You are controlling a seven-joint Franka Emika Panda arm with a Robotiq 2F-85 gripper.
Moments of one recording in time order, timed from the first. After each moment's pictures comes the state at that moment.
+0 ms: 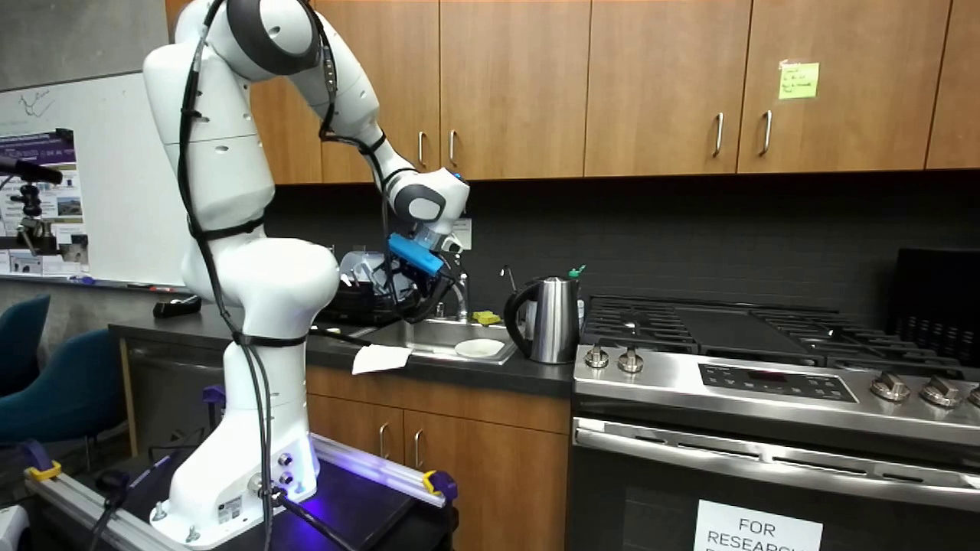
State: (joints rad) arm 0.10 -0.31 -0.19 -2.57 0.61 2.19 -0.71
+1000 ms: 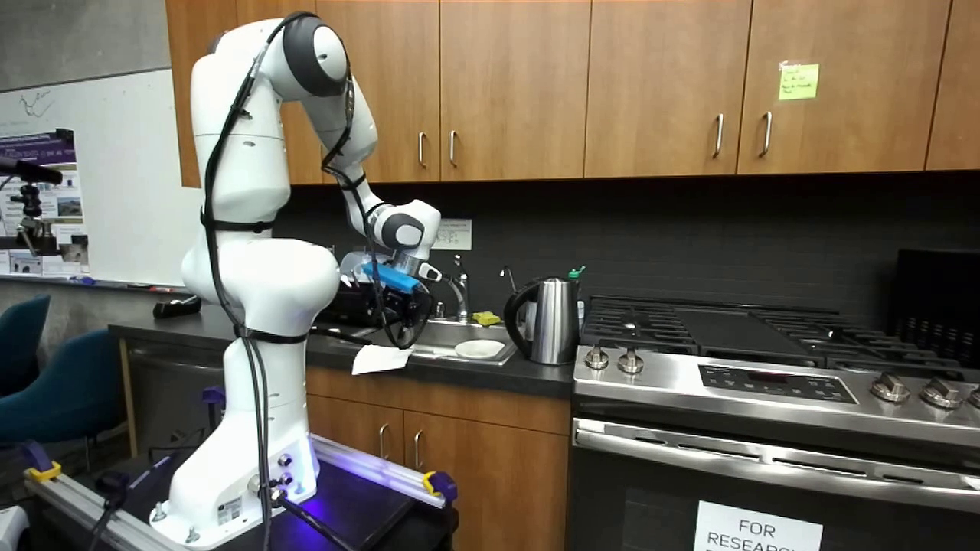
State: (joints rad) arm 0.10 -0.10 0.02 -2.55 0.44 2.32 -0.35
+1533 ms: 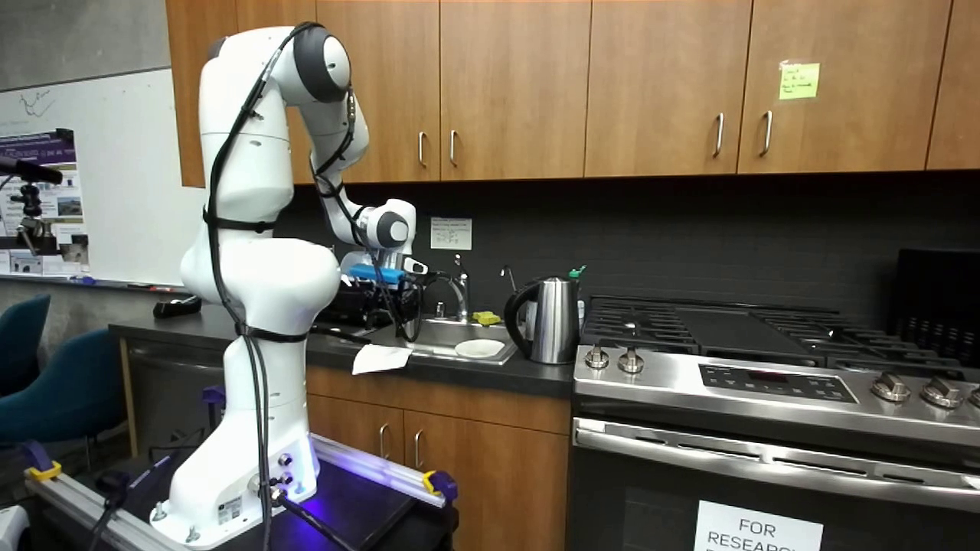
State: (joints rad) arm 0.12 -0.05 0.11 -2.51 0.16 2.34 -0.02
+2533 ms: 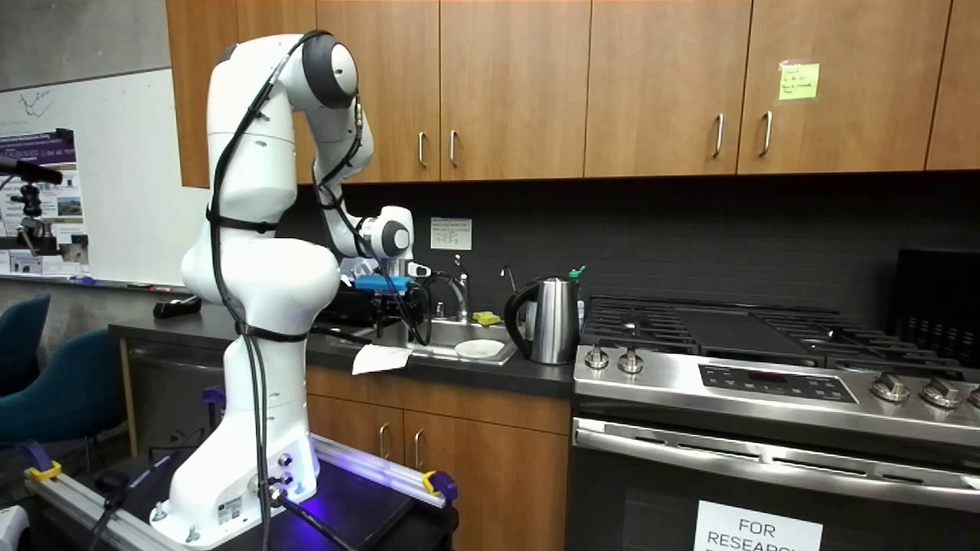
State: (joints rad) arm 0.11 0.00 0.11 -2.52 0.00 2.50 0.03
